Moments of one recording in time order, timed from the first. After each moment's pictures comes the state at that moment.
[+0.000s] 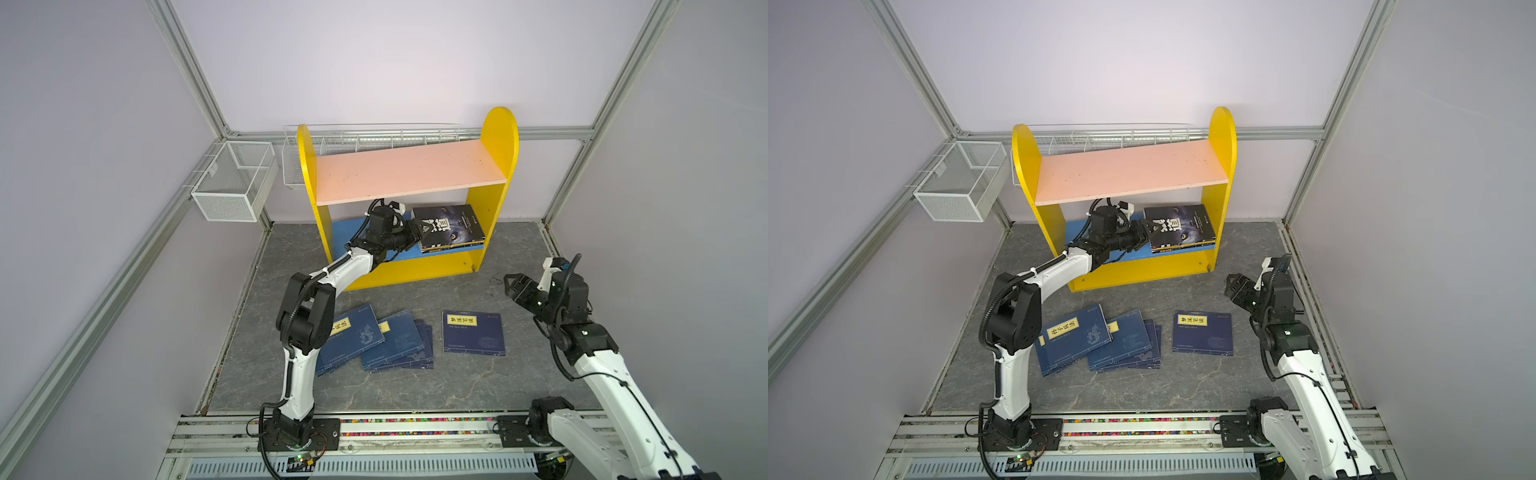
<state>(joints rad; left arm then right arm) -0.53 2.09 1.67 0.09 0.50 -0.92 0.11 0.86 0.74 -0.39 -0.09 0.65</state>
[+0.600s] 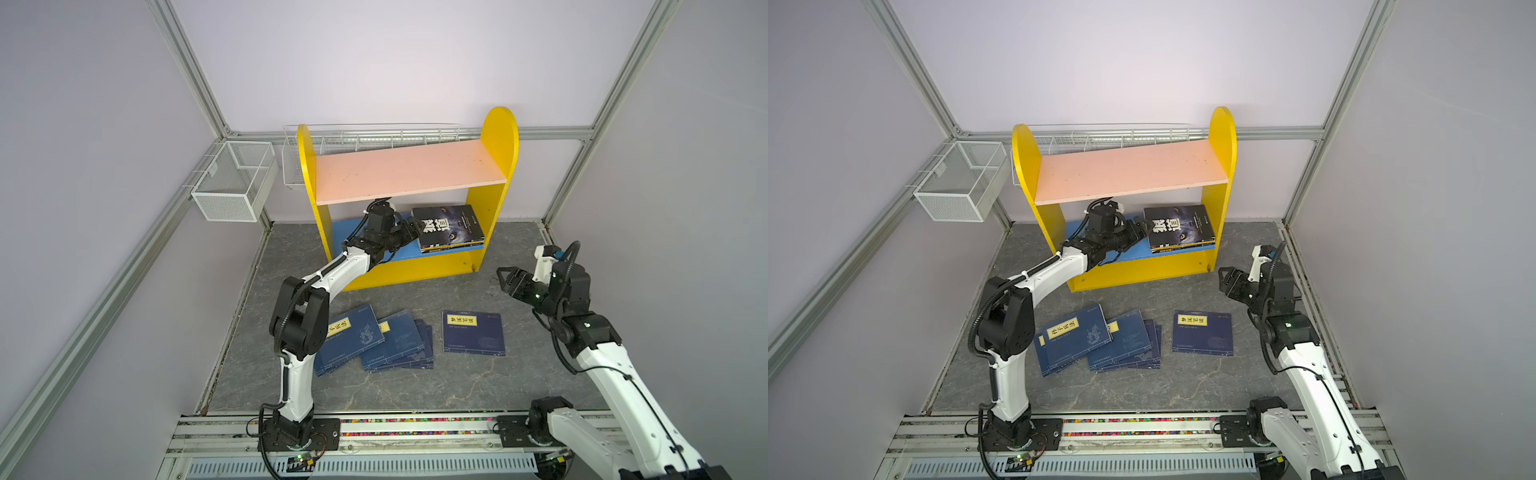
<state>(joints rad) -0.54 2.00 1.61 -0.03 0.27 -0.86 0.16 0.91 0.85 -0.41 -0.17 0.54</state>
